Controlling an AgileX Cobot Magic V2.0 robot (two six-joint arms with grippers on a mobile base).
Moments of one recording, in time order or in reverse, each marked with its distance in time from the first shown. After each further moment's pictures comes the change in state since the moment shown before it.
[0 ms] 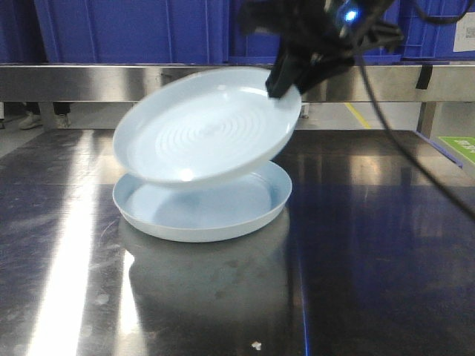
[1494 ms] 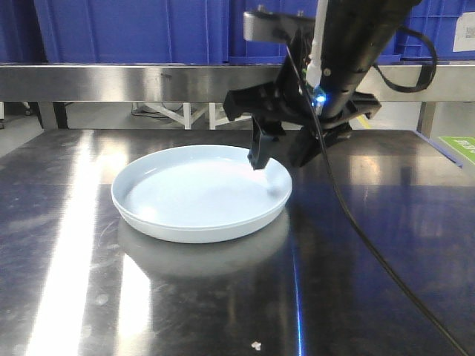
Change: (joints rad) left arm 0.000 0.000 0.000 0.000 0.000 0.000; right arm 0.020 0.146 -0.006 0.000 0.046 0.000
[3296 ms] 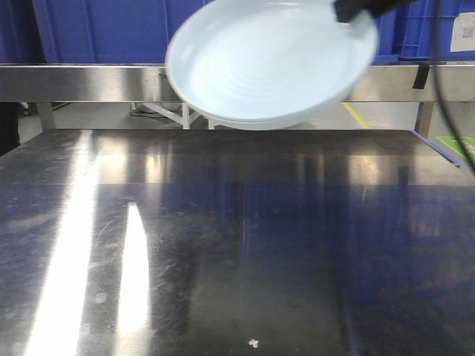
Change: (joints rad) left arm 0.000 0.000 0.000 0.000 0.000 0.000; right arm -0.141 -0.500 0.216 -0.070 -0.150 0.000
